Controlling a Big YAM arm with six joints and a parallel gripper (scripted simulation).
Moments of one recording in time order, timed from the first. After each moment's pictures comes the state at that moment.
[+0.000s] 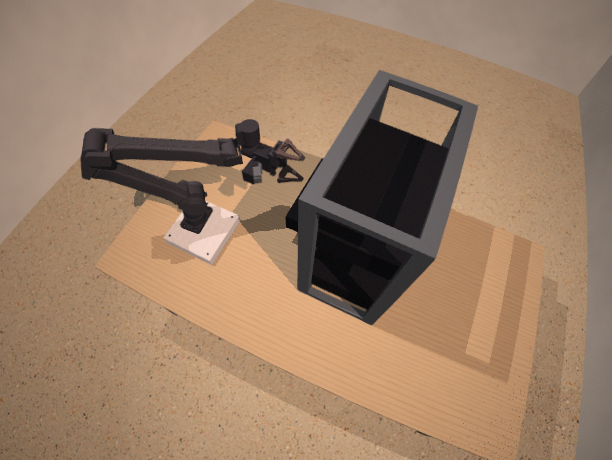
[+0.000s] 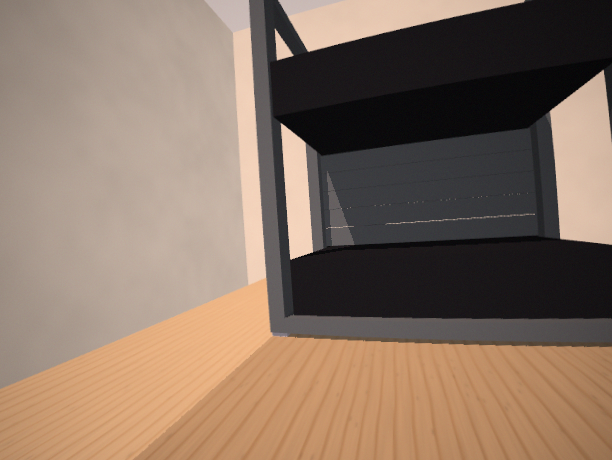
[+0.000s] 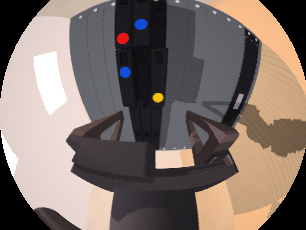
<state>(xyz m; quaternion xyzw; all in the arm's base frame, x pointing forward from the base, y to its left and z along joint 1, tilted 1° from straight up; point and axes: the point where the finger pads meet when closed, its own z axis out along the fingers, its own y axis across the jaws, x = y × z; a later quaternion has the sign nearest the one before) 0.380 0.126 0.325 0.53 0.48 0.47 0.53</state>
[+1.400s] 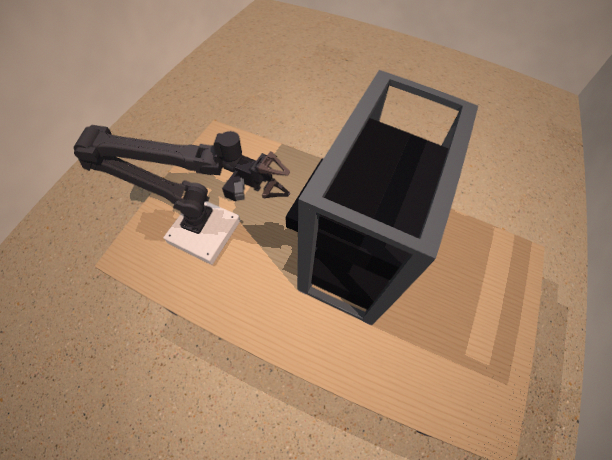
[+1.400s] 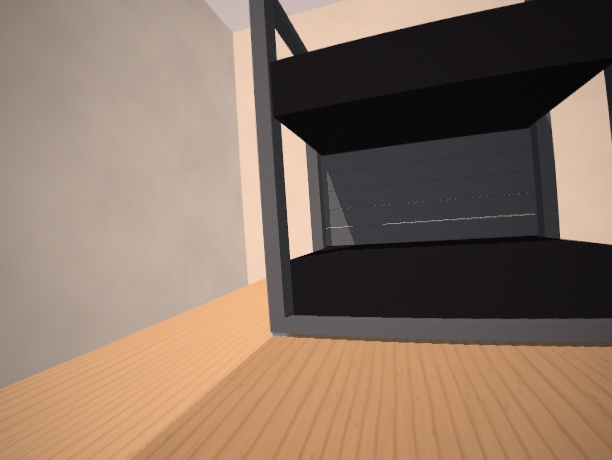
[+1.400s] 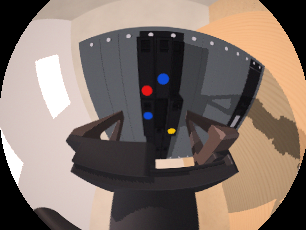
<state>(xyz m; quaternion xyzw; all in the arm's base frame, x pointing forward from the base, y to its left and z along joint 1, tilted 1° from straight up) 0.370 0.034 0.361 0.52 0.47 0.48 0.52</state>
